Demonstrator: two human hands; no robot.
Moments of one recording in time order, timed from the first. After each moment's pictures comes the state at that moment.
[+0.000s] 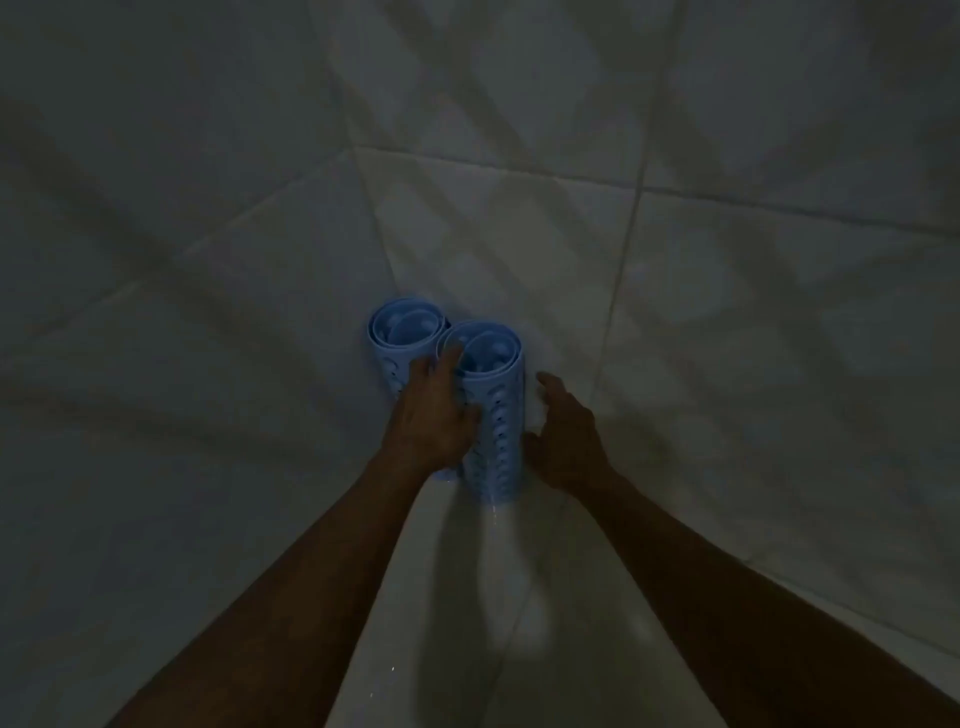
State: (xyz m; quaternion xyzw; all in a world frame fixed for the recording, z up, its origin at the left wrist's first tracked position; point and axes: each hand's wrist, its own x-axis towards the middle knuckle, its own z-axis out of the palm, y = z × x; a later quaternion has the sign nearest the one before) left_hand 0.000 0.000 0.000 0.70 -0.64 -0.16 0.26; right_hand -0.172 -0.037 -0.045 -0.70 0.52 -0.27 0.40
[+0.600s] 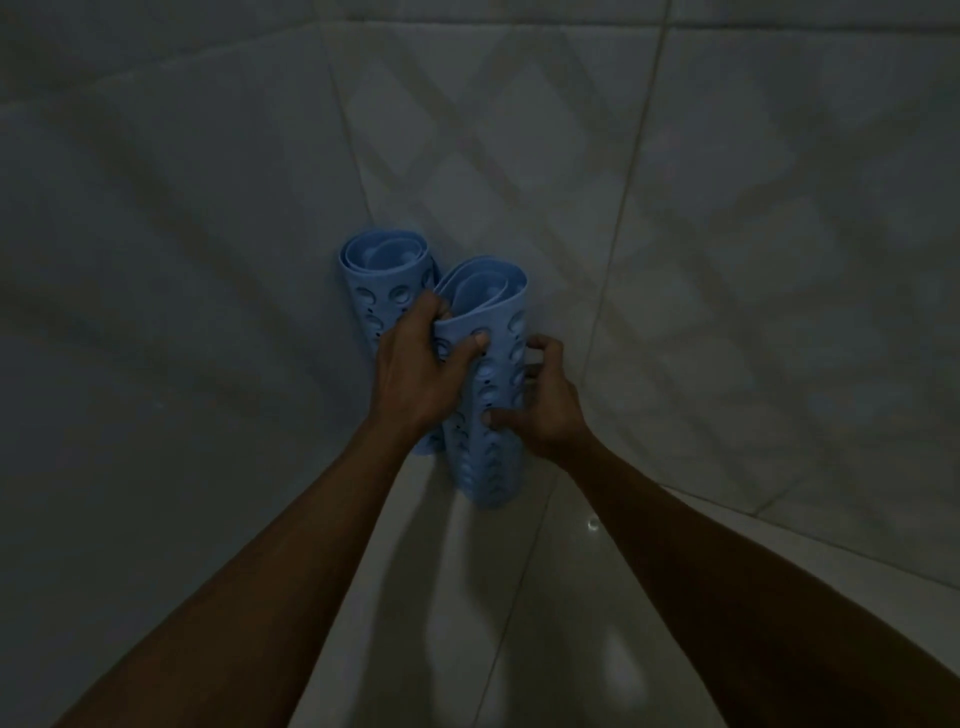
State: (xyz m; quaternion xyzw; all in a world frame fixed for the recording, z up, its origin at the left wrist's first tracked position) left_hand 0.002 0.009 -0.058 0.61 -0.62 -0.10 0.49; right_hand -0.158 -0.030 -0.128 -0.68 0.46 -0.37 0.44
